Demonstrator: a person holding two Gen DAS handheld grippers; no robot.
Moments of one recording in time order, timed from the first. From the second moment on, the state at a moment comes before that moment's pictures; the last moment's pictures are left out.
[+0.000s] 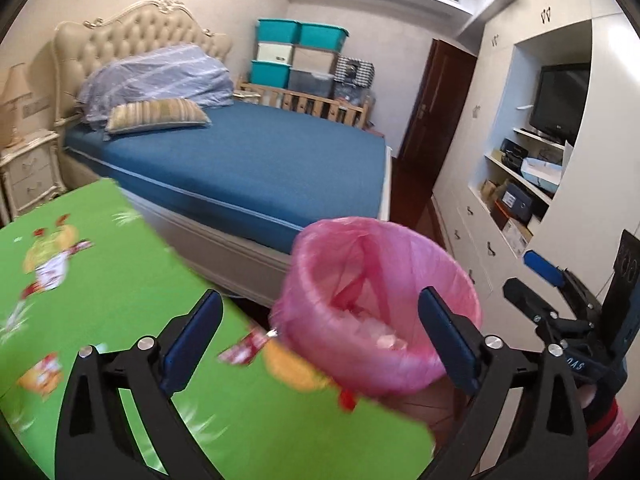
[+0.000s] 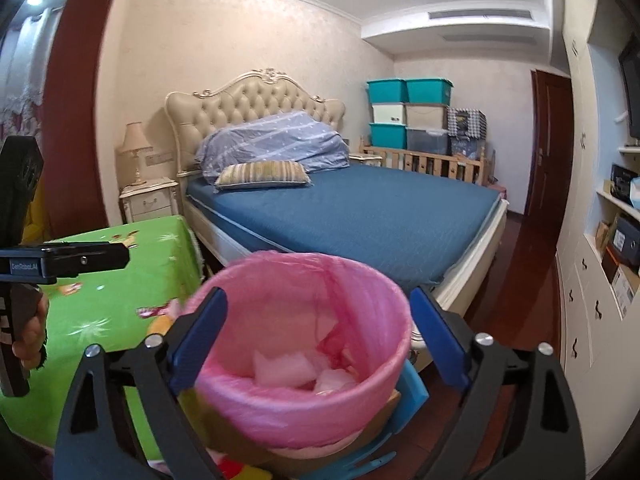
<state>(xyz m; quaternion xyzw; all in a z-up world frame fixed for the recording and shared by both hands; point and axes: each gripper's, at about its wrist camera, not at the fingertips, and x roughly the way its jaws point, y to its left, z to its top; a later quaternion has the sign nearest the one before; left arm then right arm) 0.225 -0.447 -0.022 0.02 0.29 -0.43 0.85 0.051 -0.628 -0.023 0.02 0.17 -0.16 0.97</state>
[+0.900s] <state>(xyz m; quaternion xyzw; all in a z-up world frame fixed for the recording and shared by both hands) 0.108 -0.020 -0.049 0.05 0.28 -0.11 0.95 0.127 -0.255 -0.050 -0.04 0.27 0.14 0.95</state>
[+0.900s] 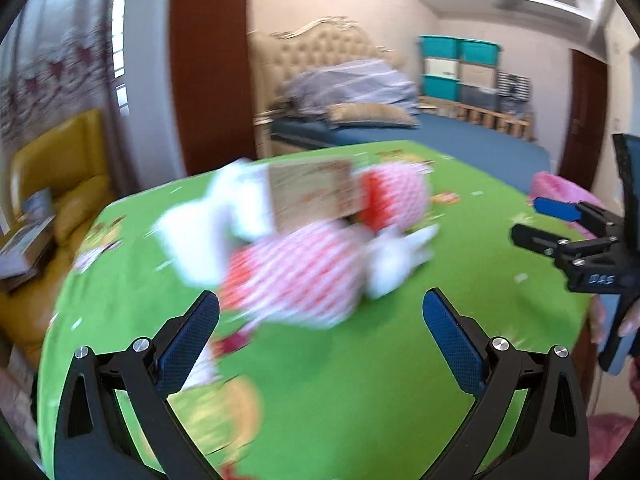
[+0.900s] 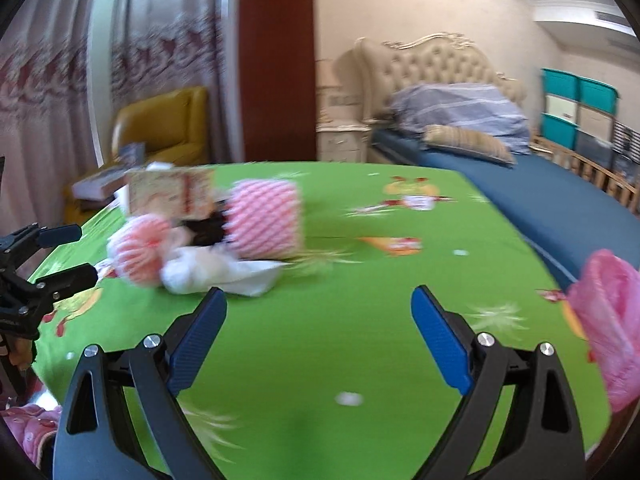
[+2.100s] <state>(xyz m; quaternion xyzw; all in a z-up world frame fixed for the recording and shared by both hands) 0.109 0.032 -0.072 0.03 0.31 -0.05 0.95 0.139 -0.233 -0.050 -0.01 0.31 0.13 0.94</state>
